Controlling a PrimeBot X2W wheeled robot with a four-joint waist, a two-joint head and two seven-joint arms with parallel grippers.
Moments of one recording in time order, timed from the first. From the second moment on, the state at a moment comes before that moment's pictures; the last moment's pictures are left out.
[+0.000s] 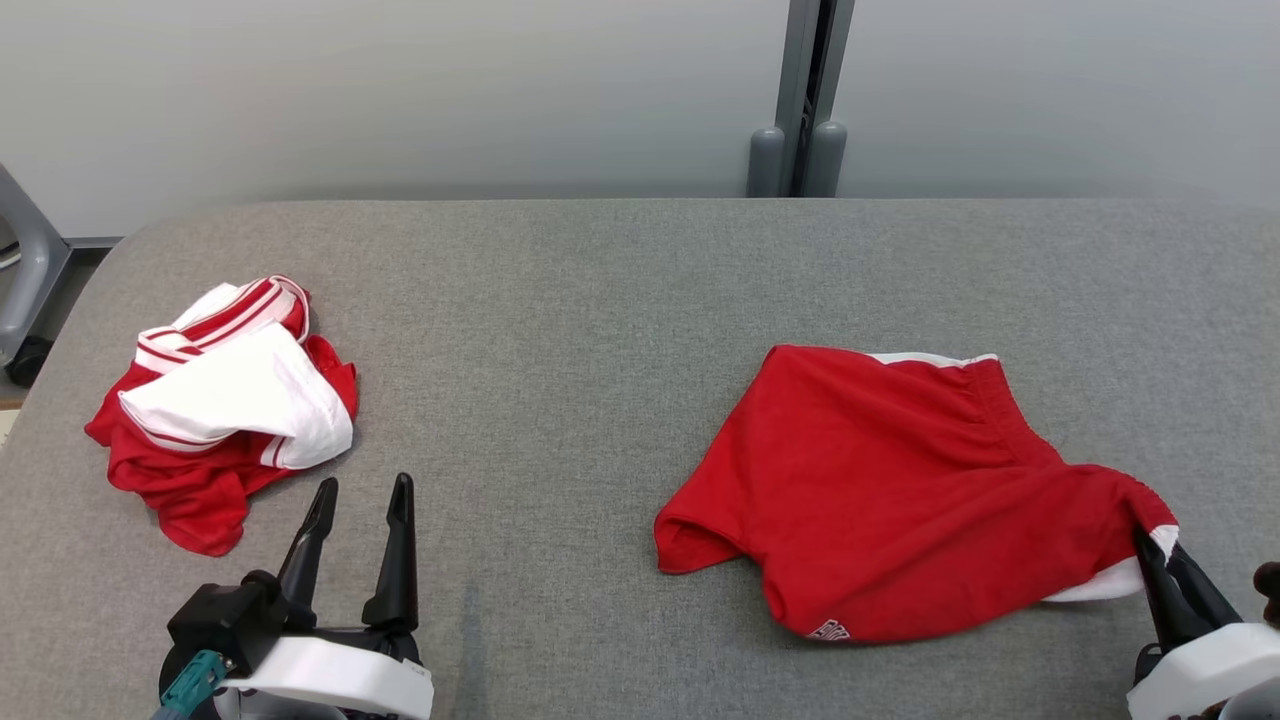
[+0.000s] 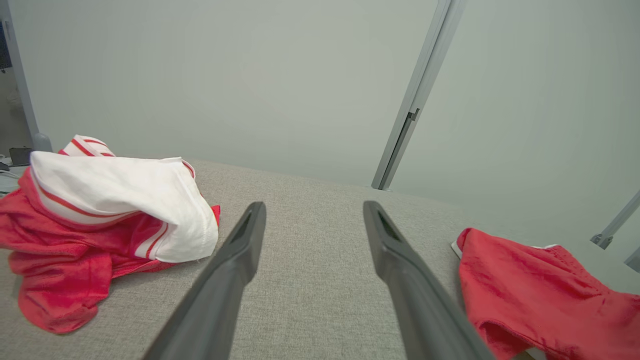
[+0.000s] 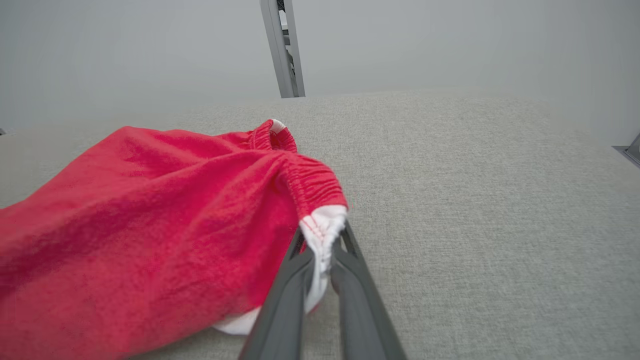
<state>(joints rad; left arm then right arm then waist) -0.04 0.05 -0.07 0.23 -0.35 -0.08 -0.26 -0.12 -0.35 0.15 0.55 0.50 0.13 -0.26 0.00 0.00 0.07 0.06</state>
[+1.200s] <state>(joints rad) -0.04 0.05 -0.05 0.22 -0.34 -0.08 -0.26 -0.51 -0.05 0.89 0.62 0.51 0.13 -0.24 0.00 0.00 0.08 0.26</state>
